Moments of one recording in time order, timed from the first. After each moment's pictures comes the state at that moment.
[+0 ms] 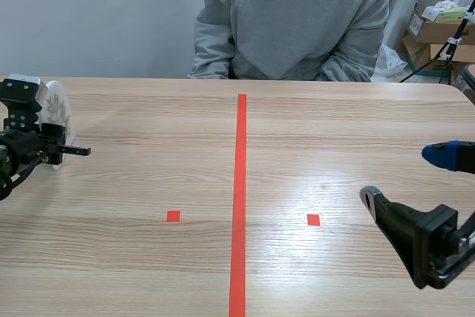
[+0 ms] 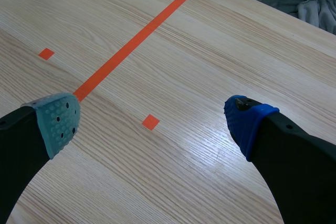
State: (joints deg) left arm -22.3 -20.5 1.0 35.8 -2.9 -8.8 -8.0; right arm -44.7 30.5 12.3 114.6 16.8 25.3 4.1
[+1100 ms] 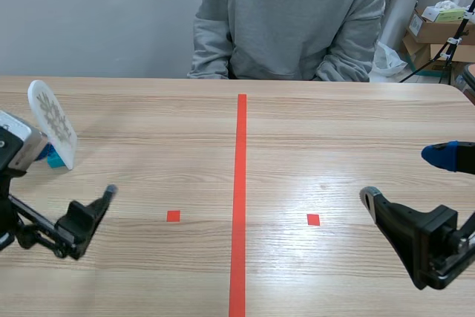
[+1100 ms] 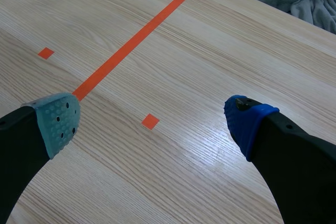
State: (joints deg) left arm 26.5 -29.7 1.0 96.7 -3.6 -14.0 -6.0; right arm -44.7 30.5 12.3 114.6 16.8 25.3 4.0
